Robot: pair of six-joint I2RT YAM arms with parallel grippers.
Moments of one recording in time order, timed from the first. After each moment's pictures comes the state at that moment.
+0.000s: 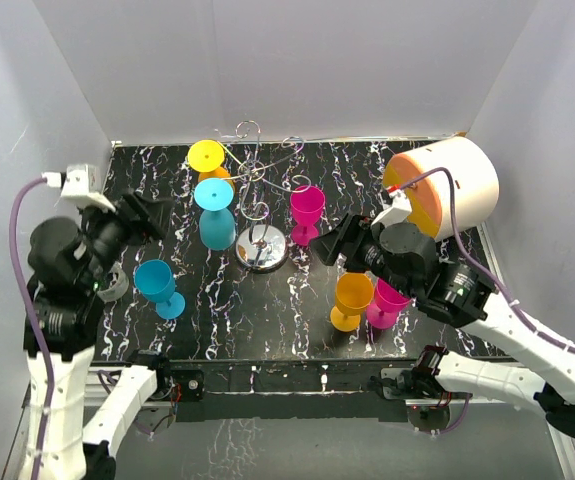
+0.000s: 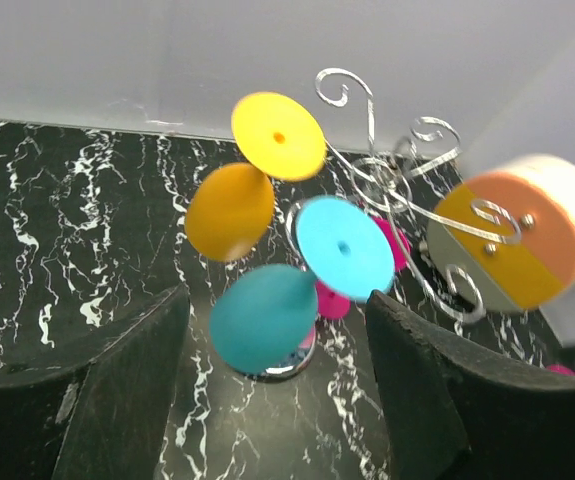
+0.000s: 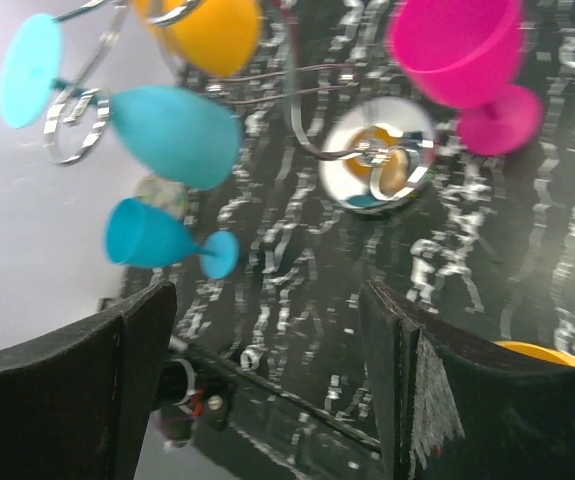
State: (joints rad) left arm -0.11 0.74 1.26 -0.63 0.14 -0.35; right arm 0.94 0.85 1.01 -0.45 0.28 0.83
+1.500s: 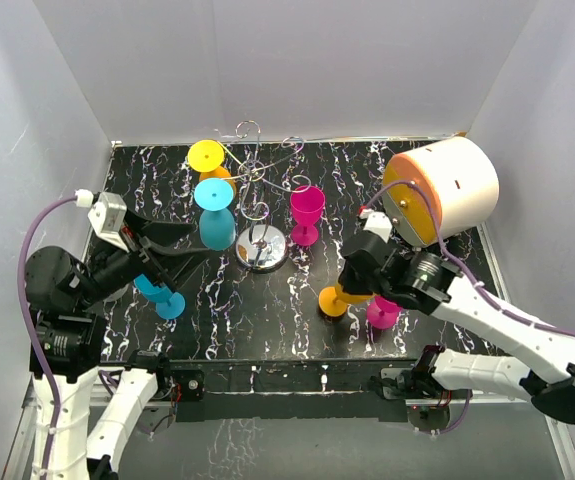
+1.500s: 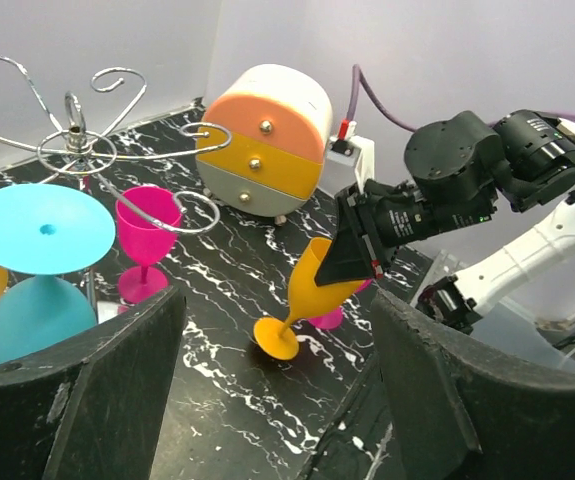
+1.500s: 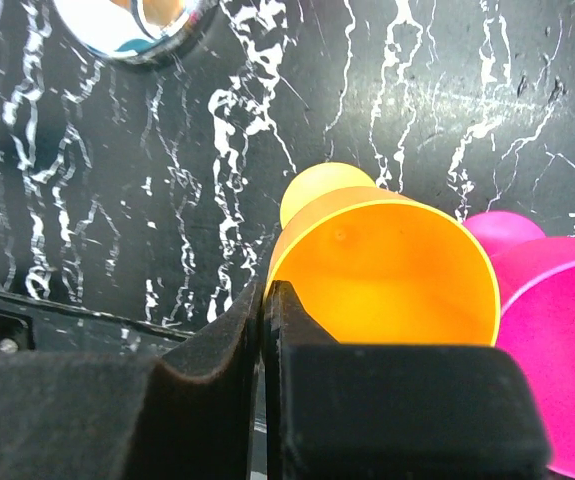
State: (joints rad) left arm -0.11 0.56 1.10 -0.42 0.81 -0.38; right arm 0.94 1.04 1.05 -0.91 0.35 0.83
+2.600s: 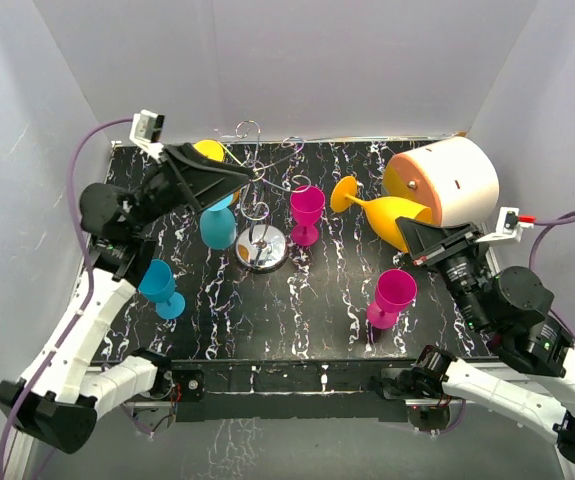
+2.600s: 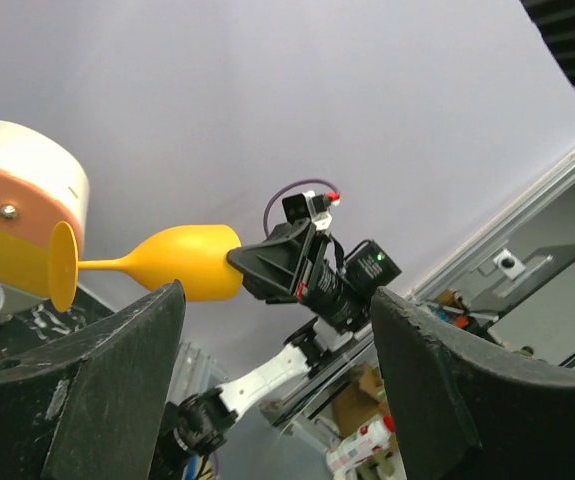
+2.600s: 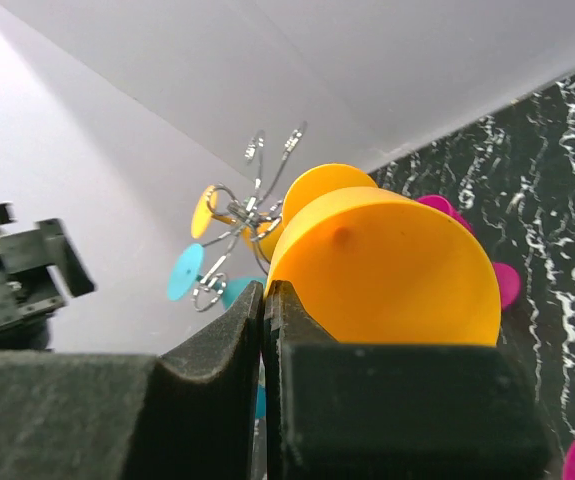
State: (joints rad) left arm -0.32 1.00 1.11 0.45 0.81 -1.23; right arm 0.94 0.48 0.99 -0.41 0.63 0.78
